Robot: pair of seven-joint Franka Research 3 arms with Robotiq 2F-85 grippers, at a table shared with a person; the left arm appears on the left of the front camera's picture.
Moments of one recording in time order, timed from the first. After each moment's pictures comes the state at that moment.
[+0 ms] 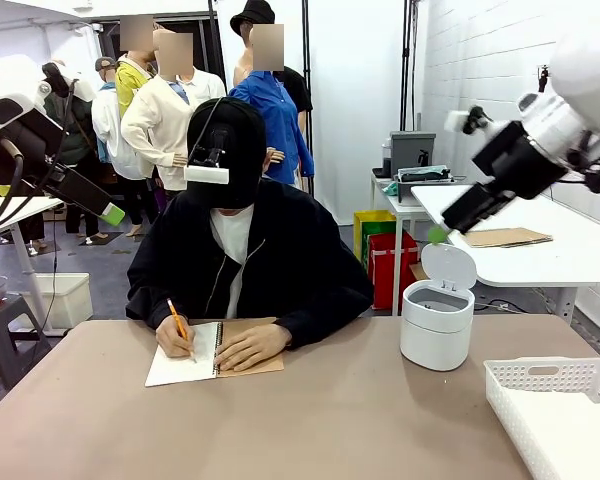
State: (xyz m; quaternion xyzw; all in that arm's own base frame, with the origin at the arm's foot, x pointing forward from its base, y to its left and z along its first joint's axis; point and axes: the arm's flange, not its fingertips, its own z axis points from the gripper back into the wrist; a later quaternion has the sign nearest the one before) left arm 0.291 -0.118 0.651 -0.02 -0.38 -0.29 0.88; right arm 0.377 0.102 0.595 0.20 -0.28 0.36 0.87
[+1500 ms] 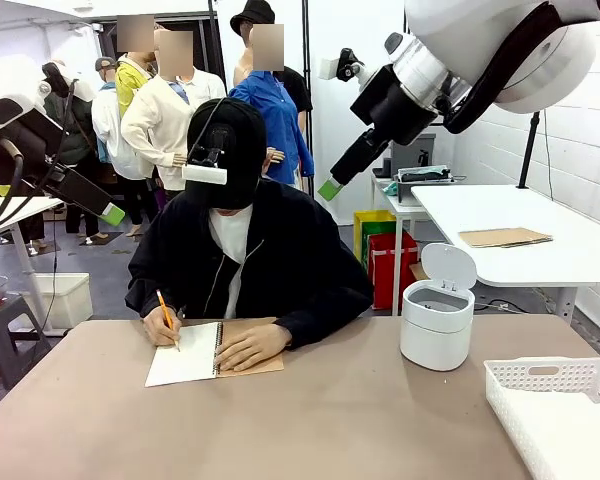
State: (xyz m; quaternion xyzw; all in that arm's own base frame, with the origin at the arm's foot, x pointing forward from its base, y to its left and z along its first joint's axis) left arm 0.291 -0.118 0.651 -0.02 -0.38 -0.29 0.88; right arm 0.401 0.244 0.659 0.17 -0.32 0.53 0.77
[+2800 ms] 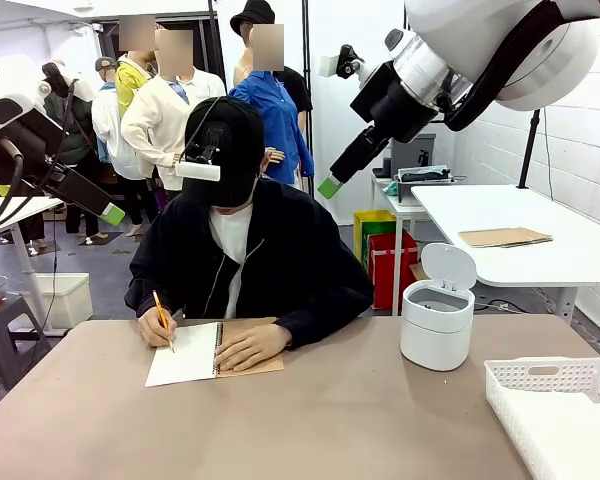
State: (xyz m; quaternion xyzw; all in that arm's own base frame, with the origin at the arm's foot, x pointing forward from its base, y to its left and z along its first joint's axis) left arm 0.291 -0.118 0.651 -0.02 -0.38 -0.29 0.88; right arm 0.398 0.245 0.662 0.17 -0.32 0.53 0.77
